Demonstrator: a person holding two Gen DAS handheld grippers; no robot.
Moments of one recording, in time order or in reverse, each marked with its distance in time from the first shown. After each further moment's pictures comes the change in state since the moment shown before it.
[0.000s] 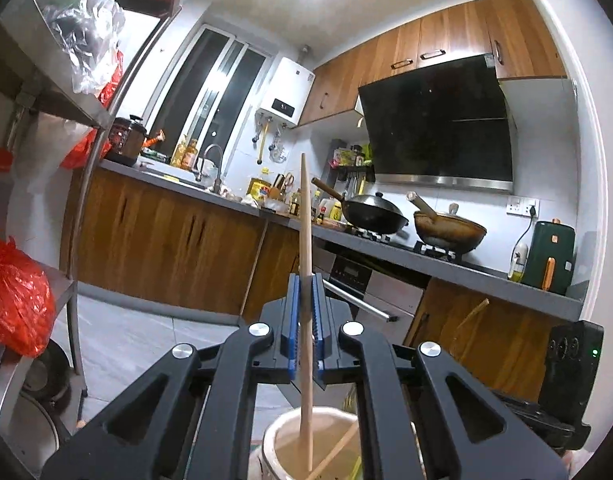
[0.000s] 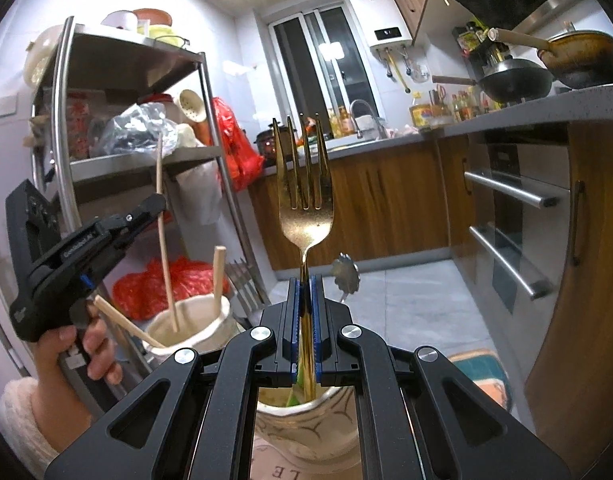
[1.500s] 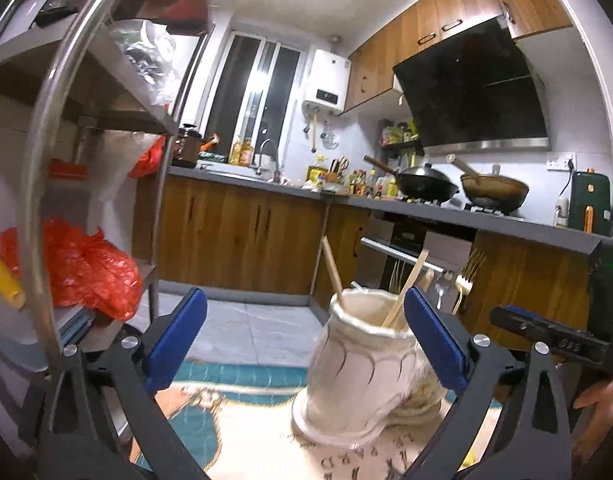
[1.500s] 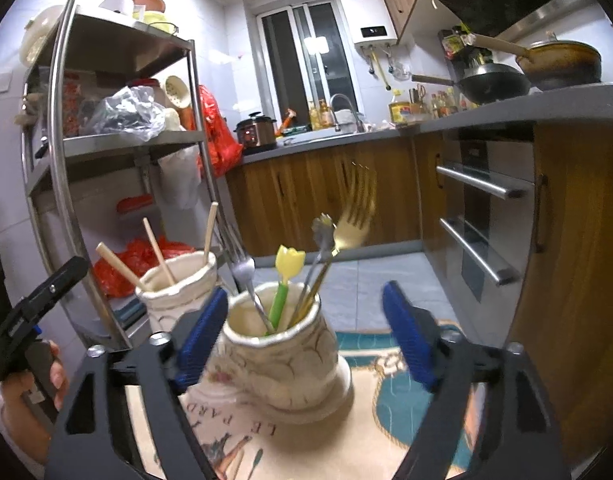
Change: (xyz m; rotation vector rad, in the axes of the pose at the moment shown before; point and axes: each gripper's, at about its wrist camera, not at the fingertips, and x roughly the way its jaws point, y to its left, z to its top) left arm -0.095 -0.006 -0.054 0.112 0.044 0.264; right arm -0.041 -0.002 -0.023 -0.022 0.024 -0.100
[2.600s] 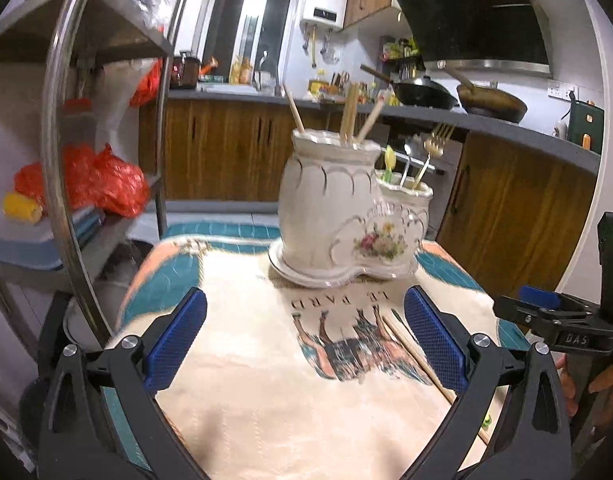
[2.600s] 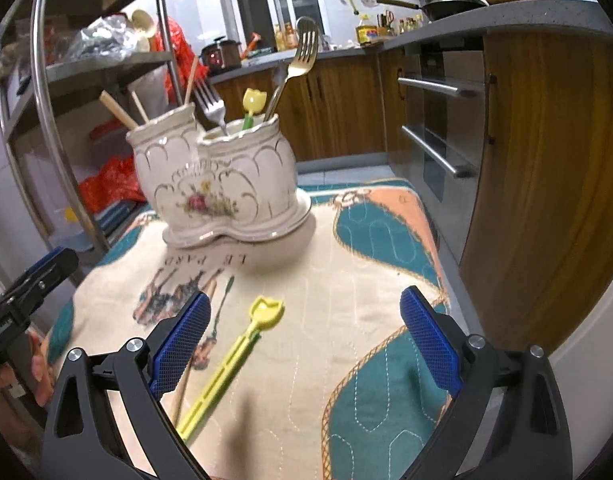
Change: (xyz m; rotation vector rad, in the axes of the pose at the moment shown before) left arm -0.042 -0.038 -0.075 0.035 0.330 0.020; right arm -0.051 0.000 -0.087 0.029 0.297 -0.129
